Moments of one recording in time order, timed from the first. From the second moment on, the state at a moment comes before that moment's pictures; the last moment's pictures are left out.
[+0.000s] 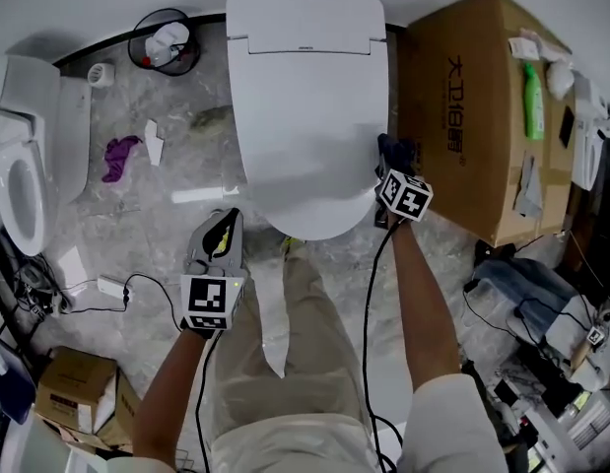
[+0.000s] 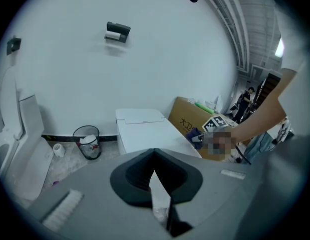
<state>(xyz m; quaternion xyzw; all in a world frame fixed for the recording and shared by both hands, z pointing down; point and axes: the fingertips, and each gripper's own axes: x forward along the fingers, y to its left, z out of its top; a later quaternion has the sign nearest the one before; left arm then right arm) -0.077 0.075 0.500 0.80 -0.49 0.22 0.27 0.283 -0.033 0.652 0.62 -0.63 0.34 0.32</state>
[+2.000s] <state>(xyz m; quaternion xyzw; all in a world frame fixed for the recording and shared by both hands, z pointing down) -0.068 0.077 0.518 0.81 -0.47 0.24 0.27 0.116 0.024 0.690 0.47 -0.73 0.34 0.36</state>
